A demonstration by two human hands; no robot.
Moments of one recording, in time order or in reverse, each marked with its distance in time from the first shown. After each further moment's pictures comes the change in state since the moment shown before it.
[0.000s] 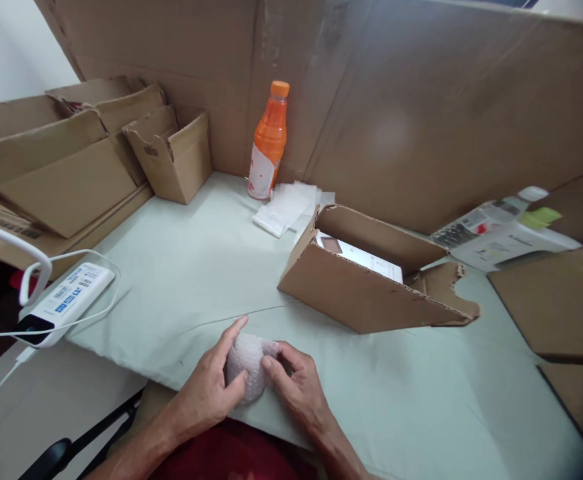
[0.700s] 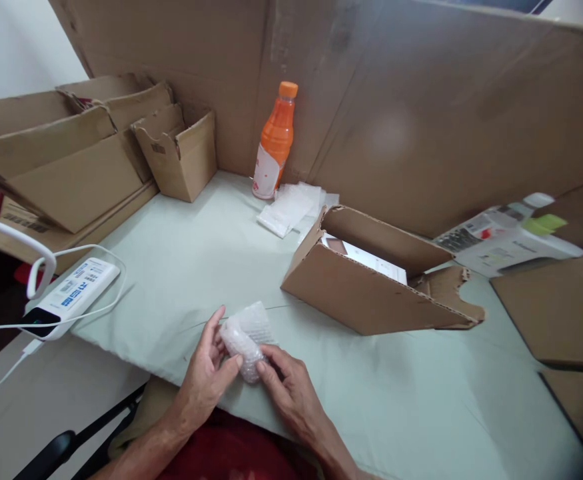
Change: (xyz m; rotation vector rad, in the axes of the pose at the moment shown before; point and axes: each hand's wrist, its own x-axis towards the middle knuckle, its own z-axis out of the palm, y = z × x) left_hand 0.002 -0.007 0.010 -0.532 0.178 -0.135; right_hand -0.004 -0.003 0.009 -0.148 -0.104 -0.090
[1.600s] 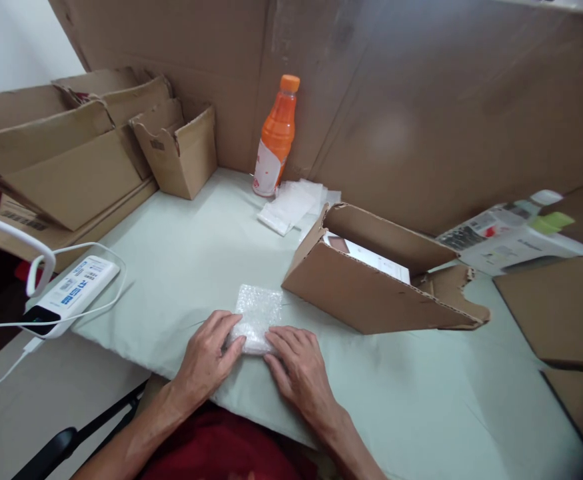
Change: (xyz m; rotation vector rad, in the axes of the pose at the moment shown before) left_hand 0.025 0.003 -0.018 0.799 0.014 0.488; right_hand 0.008 0.019 -0.018 -0.686 0.165 -0.399
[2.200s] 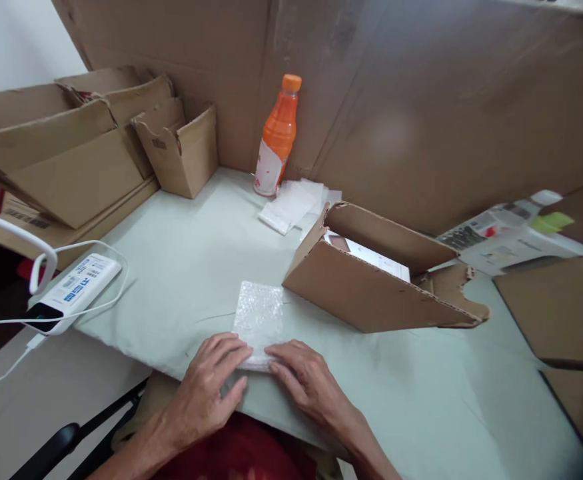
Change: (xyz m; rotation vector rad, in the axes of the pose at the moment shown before) left_hand -0.033 0.015 -0.008 0.042 -0.087 0.258; right_hand -0.004 0.000 -0.023 0.280 -0.285 0.114
